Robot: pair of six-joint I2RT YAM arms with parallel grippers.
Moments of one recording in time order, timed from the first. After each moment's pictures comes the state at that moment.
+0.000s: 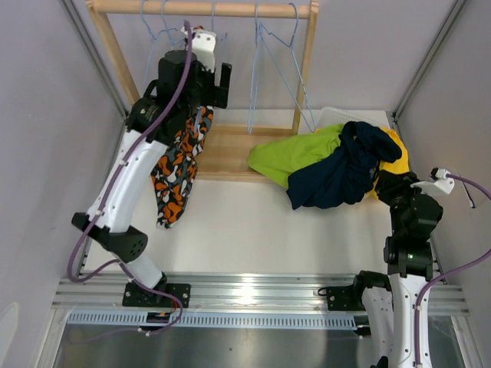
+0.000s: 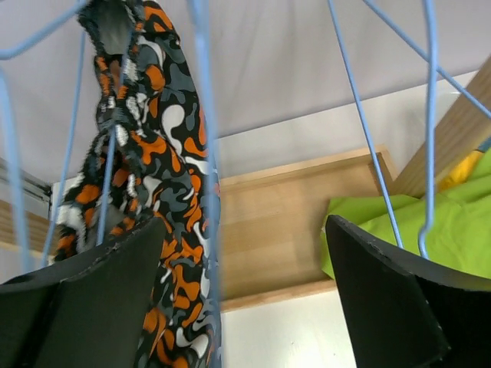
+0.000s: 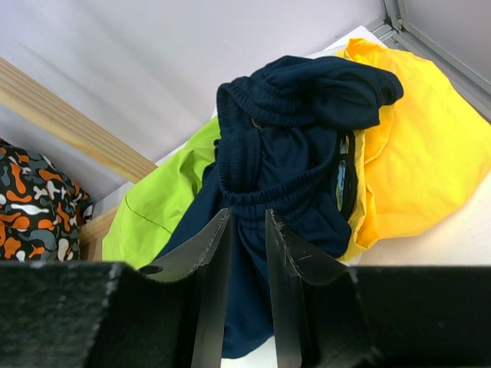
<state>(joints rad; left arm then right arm) -0.52 1.69 2.18 -0.77 -0.31 0.02 -0.16 0.49 0.67 -0.23 0.02 0.55</state>
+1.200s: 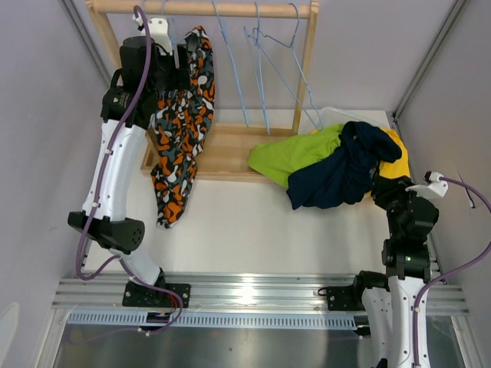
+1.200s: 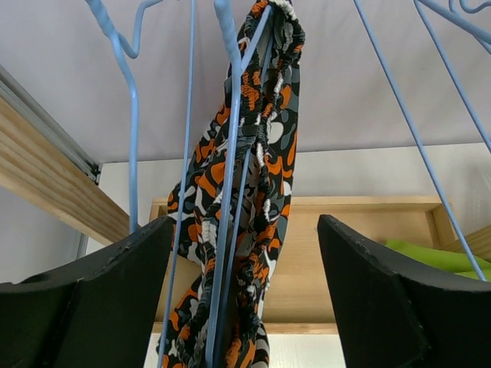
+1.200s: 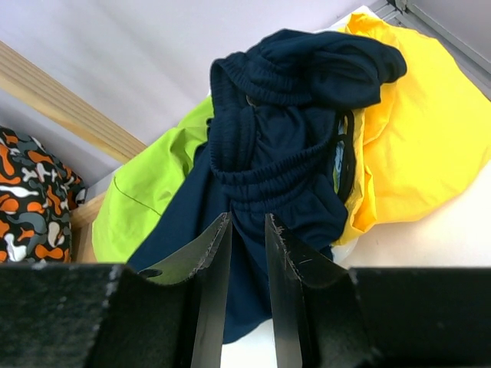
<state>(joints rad) -0.25 1.70 2.22 -0.75 -0.21 -0.03 -0.15 0.47 0.63 -0.25 -0.01 0.54</state>
